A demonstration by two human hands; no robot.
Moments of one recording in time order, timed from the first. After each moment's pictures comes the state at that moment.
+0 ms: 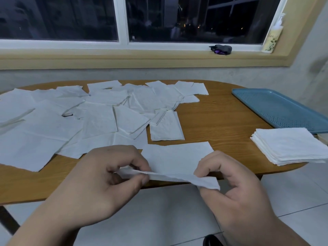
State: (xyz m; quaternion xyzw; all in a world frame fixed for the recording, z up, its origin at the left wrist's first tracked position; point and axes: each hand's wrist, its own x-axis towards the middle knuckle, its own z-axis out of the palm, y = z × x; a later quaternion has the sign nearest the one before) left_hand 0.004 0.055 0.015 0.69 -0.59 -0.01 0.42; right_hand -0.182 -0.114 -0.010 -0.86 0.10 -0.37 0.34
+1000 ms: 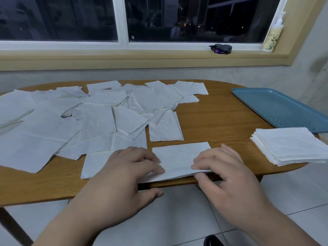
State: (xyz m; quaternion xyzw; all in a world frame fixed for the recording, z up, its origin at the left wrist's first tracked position) left_hand 0.001 0.034 -0.013 0.76 -0.59 0.03 0.26; right_hand -0.174 -0.141 -0.026 -0.91 0.15 -0.33 0.20
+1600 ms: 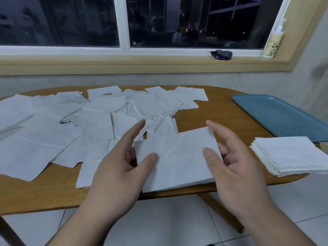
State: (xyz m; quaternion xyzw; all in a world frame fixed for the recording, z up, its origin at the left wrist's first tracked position) left_hand -0.025 0.009 0.015 0.75 -0.34 -0.08 0.57; right_hand -0.163 -0.145 0.005 -0.78 0.18 -0.38 0.47
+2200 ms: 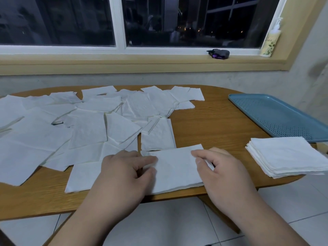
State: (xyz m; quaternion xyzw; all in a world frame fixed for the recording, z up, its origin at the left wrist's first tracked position) left_hand -0.009 -0.008 -0.009 0.82 -0.46 0.00 0.35; right_hand -0.157 -0.171 -0.013 -0.88 0.29 -0.27 0.25
